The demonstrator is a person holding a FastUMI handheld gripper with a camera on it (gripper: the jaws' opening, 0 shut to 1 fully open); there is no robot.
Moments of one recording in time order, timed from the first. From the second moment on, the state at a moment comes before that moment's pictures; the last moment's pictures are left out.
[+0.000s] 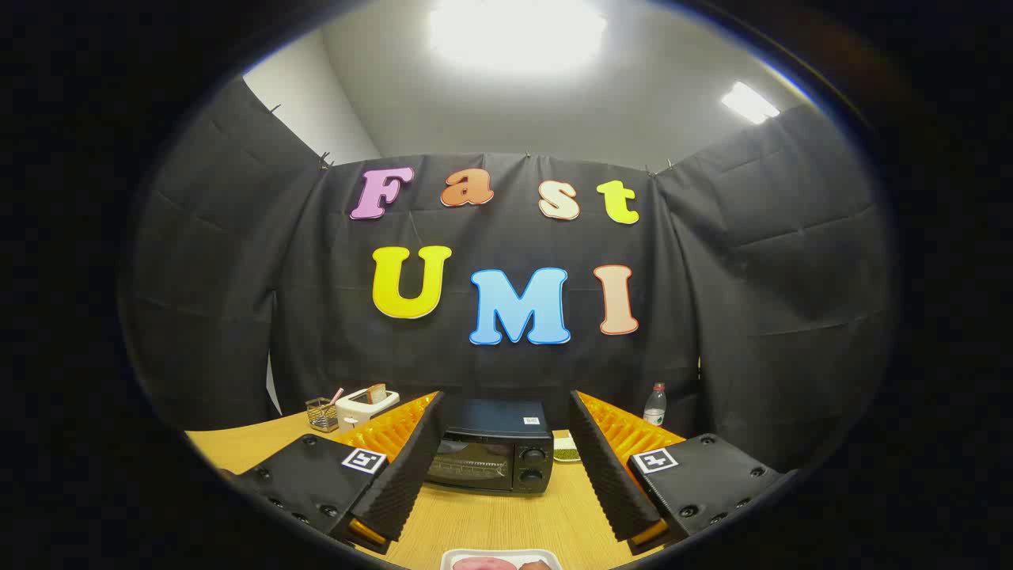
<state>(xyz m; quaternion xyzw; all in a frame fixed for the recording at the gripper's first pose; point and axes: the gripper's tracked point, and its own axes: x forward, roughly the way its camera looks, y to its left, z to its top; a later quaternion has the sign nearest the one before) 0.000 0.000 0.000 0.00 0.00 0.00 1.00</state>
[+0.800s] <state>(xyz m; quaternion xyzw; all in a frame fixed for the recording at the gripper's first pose) 0.008 0.008 -0.005 0.00 0.00 0.01 1.00</state>
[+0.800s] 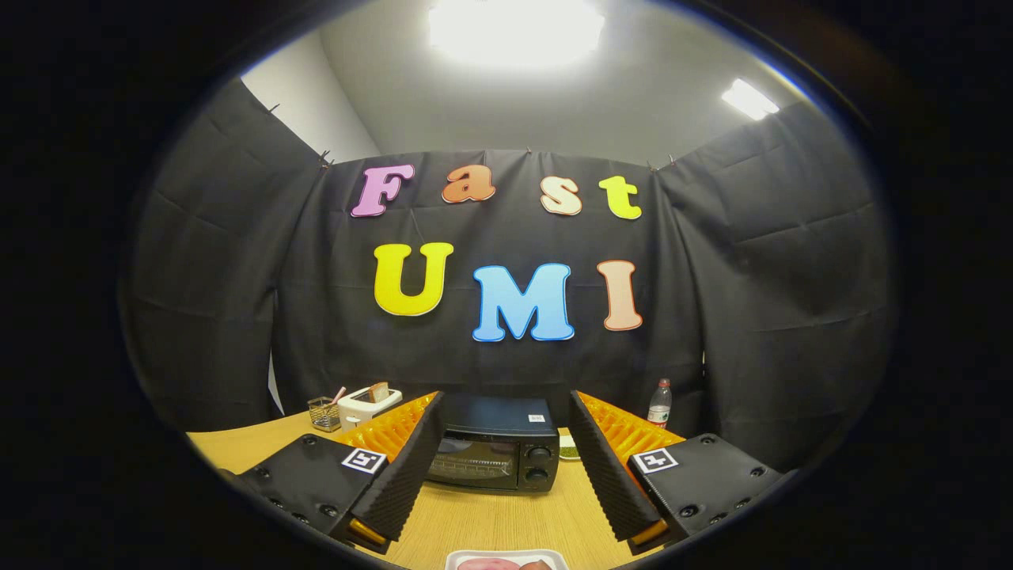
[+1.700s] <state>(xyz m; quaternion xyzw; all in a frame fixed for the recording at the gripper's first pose) 0.097 0.055 -0.037 0.03 0.03 0.05 1.00</state>
